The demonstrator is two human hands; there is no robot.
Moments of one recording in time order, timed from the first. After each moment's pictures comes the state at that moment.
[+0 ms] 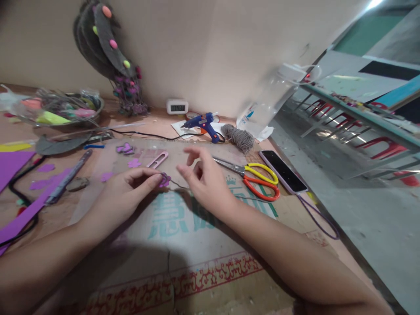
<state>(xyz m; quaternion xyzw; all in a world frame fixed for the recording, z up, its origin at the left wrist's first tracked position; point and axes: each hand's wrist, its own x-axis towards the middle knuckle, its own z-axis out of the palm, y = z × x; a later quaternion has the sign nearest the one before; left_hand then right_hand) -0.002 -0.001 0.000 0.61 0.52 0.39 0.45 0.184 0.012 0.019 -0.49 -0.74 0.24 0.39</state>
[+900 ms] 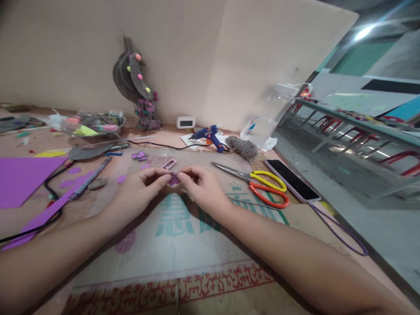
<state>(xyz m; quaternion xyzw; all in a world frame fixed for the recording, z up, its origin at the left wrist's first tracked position) 0.000 -0.001 -0.007 0.63 0.49 0.44 0.40 0.169 0.009 0.007 -0.47 -0.71 0.34 0.39</state>
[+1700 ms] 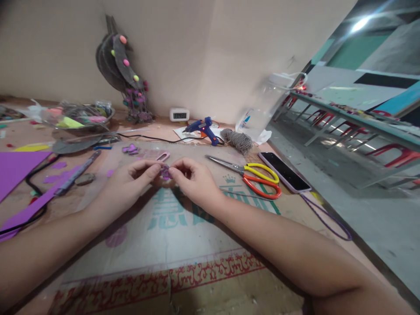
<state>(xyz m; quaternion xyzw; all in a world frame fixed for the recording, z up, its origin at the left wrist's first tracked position) 0.000 -0.003 -0.005 0.64 0.49 0.44 0.40 0.169 0.007 0.007 -0.47 -0.72 0.34 0.38</state>
